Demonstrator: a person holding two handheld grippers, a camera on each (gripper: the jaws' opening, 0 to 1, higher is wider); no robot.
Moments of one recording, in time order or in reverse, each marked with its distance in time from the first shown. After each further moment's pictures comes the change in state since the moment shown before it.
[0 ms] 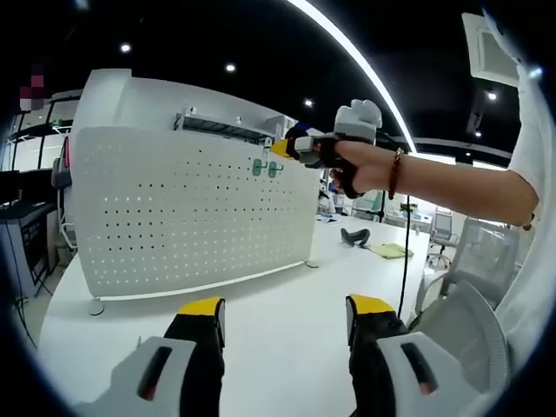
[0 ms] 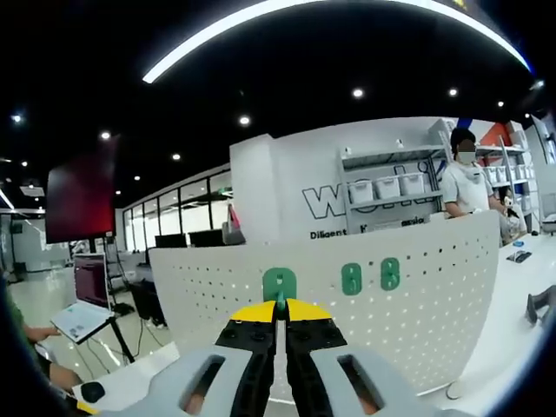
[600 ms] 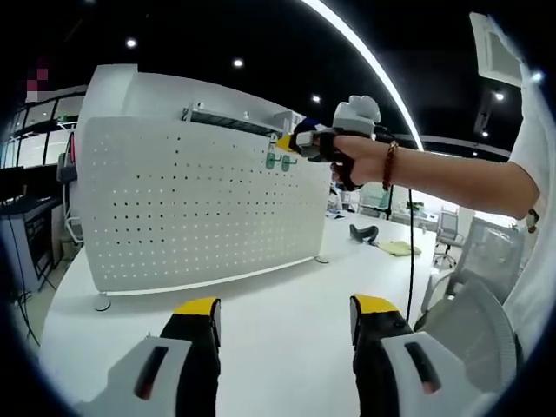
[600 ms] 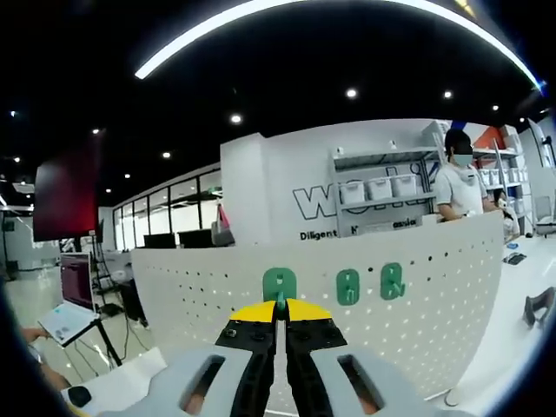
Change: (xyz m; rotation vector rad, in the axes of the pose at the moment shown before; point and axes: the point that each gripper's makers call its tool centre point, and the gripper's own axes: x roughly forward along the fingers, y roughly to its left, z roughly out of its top) left arm 0.004 0.021 -0.008 -0.022 0.015 0.030; right arm 0.028 -0.007 -0.003 -0.032 -0.001 -0.055
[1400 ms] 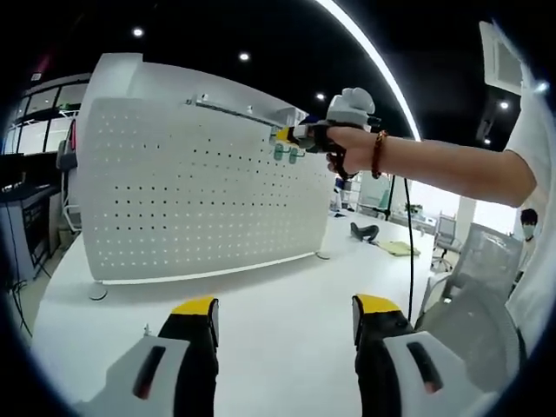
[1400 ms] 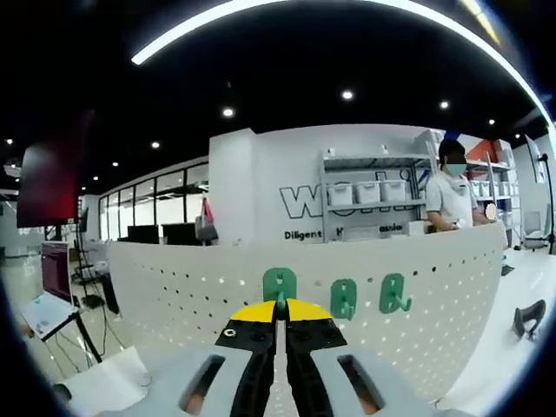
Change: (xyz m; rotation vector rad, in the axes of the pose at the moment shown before) left arm 0.006 0.016 -0.014 -0.050 0.016 -0.017; right arm 0.031 -0.008 -0.001 -0.059 0.016 -0.079
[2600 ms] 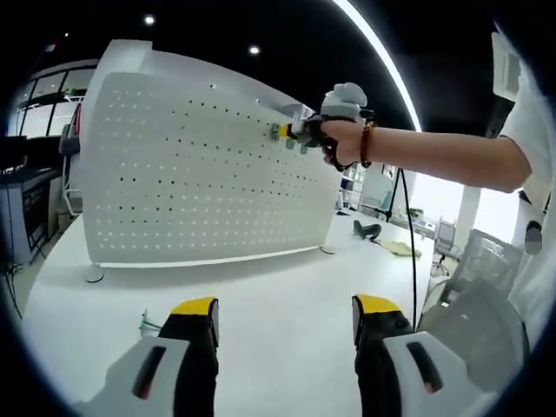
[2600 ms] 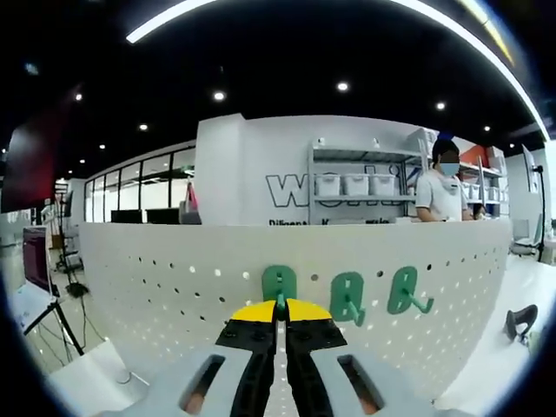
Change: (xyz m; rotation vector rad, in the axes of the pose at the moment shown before) left arm 0.006 0.020 -0.019 -0.049 0.019 0.005; right arm 0.035 -0.013 -0.023 0.003 0.061 -0.081
